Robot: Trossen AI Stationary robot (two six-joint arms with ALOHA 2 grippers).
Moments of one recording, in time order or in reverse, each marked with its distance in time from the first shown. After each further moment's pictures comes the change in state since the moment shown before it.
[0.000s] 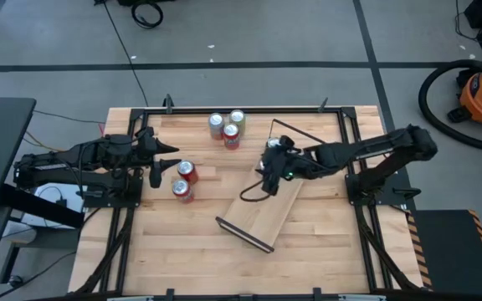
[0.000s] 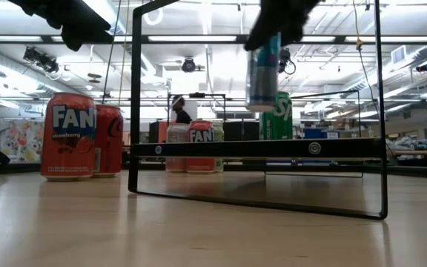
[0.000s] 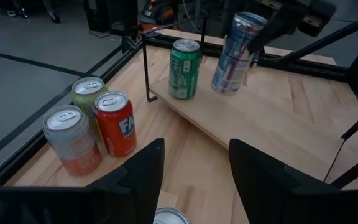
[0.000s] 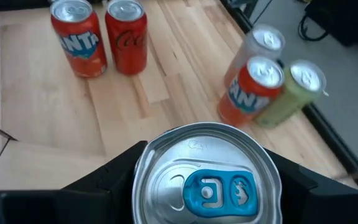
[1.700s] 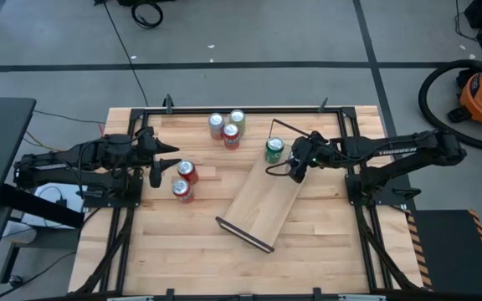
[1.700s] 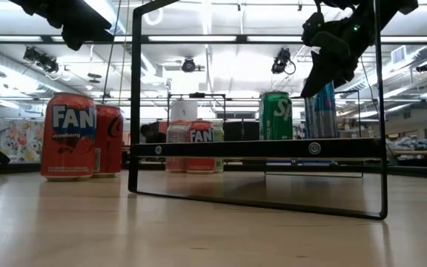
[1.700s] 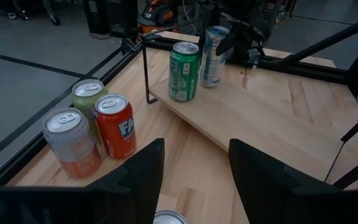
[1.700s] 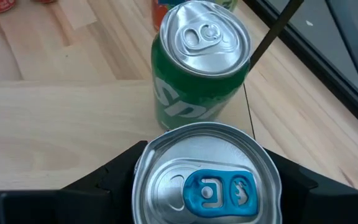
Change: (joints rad) left arm 0.000 0.000 0.000 0.008 0.000 0.000; right arm -0.195 -0.334 -0.407 -0.037 -0.106 0.080
